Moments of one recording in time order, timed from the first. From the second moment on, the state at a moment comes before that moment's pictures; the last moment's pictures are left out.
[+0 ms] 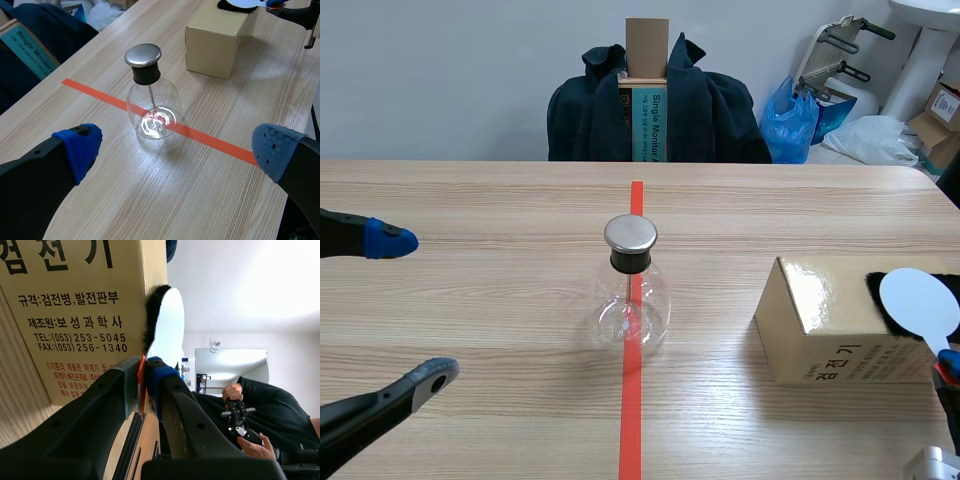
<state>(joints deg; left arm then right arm) 44.3 -43.8 -12.5 114.8 -11.0 -41.4 -18.0 -31.4 17.9 14.1 66.7 -57.7 -39.4 41.1</state>
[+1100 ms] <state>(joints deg) 36.3 -43.8 -10.6 107.5 -11.1 -40.9 -12.2 -31.5 32.0 25.5 100.6 -33.4 -38.5 29.2</state>
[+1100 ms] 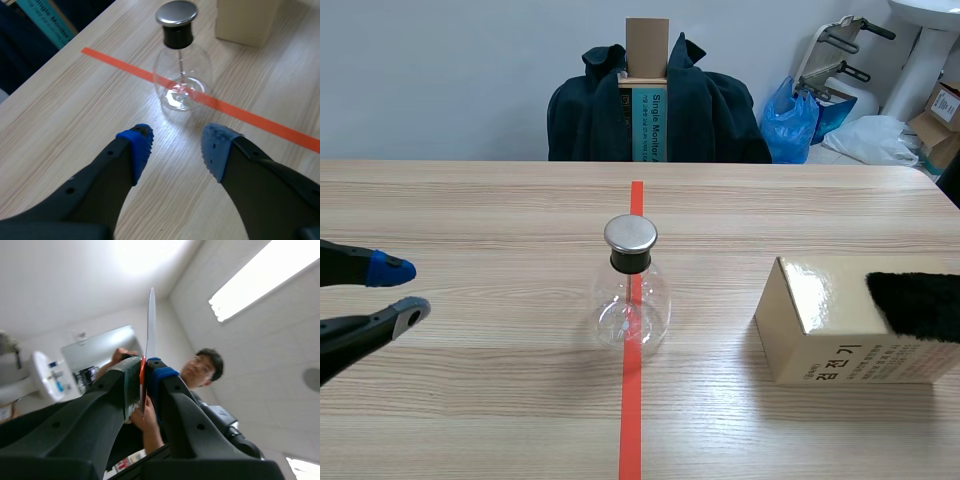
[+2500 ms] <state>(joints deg) -4.4 -22.3 23.7 52.5 0.1 -34.9 -33.7 -10.2 34.1 9.4 113.4 -34.2 -25.0 8.4</state>
